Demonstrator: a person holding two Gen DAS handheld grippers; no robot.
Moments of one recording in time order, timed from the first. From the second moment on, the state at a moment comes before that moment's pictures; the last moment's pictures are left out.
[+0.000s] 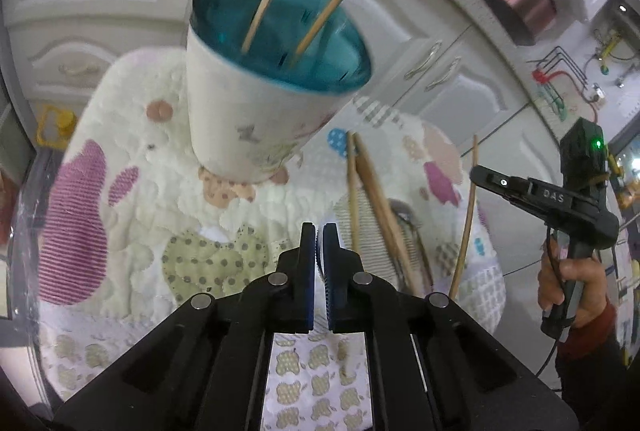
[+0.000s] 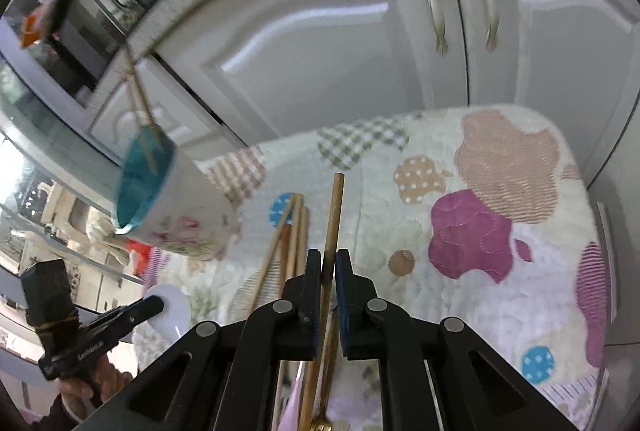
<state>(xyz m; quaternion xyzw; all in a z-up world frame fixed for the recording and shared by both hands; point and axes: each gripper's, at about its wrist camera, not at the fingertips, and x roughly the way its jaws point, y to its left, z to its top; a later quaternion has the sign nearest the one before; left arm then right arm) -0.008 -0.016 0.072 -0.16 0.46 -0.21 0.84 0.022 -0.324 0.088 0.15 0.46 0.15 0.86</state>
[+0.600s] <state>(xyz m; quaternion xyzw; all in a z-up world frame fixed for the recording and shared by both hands) -0.035 0.024 0.162 -0.18 0.37 -0.21 0.89 -0.024 -0.322 0.169 0.14 0.38 0.20 0.89</state>
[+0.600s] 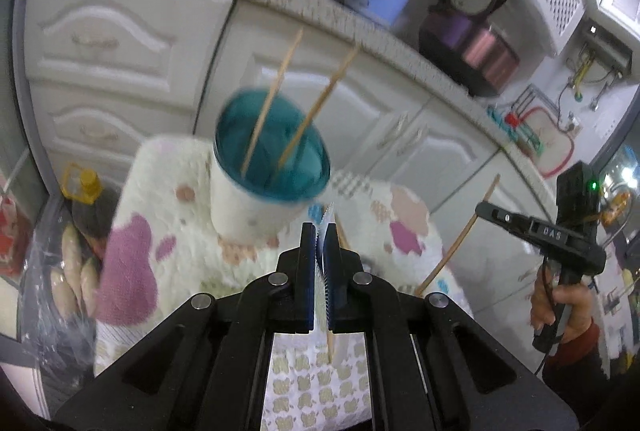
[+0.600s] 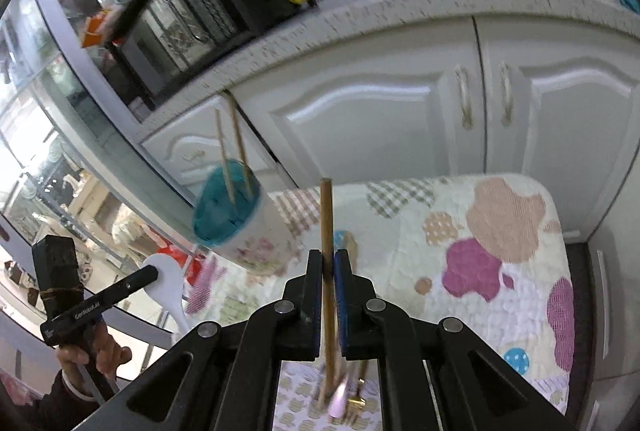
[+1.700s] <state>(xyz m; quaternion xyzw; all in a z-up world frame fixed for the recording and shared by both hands) 0.090 0.024 0.165 -0.08 0.30 -0.06 0.95 0.108 -0.193 0.215 0.07 0.34 0.24 0.90</state>
